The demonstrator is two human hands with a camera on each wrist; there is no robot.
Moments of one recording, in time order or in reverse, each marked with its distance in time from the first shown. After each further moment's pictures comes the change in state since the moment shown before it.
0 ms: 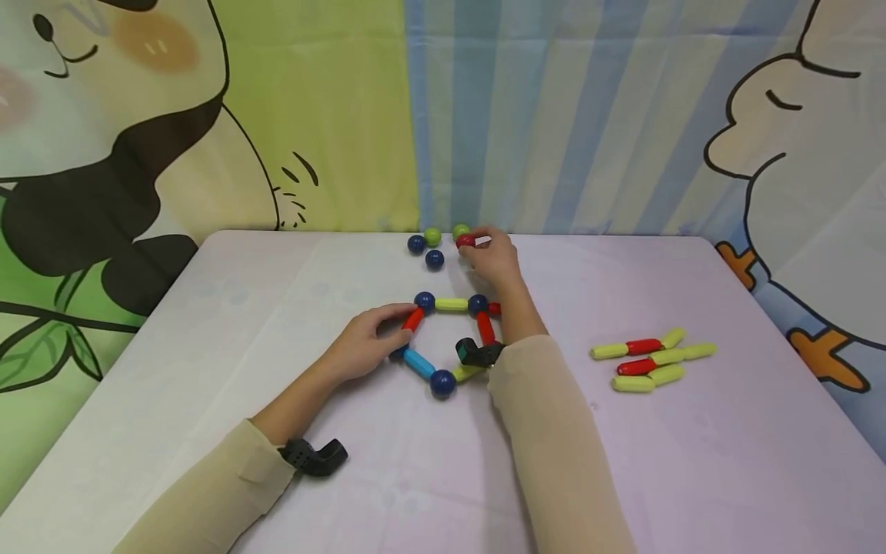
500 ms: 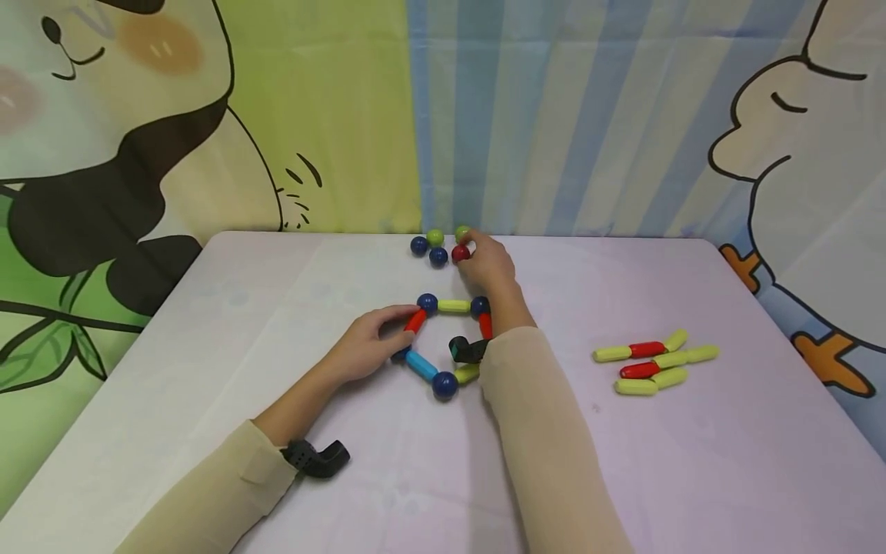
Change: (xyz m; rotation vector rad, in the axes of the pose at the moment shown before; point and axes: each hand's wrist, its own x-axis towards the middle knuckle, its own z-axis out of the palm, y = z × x) left_hand 0.000 -0.001 -0.001 0.001 0.003 0.001; right_hand 0.016 0.001 0.016 -0.389 -0.030 -0.085
